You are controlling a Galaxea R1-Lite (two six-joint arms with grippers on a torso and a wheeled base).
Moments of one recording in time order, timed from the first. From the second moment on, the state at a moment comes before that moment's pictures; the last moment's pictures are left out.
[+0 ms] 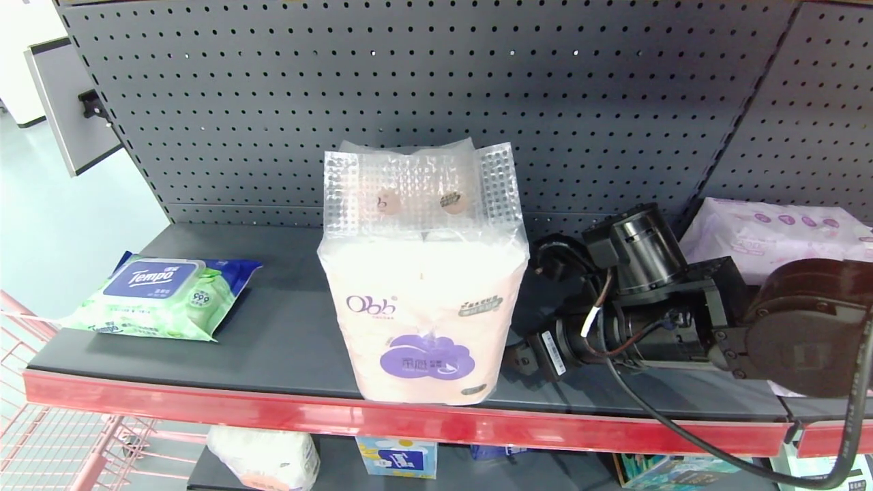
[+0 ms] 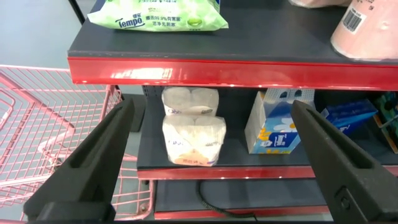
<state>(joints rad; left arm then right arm) -0.18 0.10 -0.34 0.38 0.12 -0.03 0.67 1.76 -1.00 -0.01 -0.06 0.05</state>
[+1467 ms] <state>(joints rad) -0.18 0.10 -0.34 0.38 0.12 -0.03 0.68 1.72 -0.96 -0.01 -0.10 0.08</state>
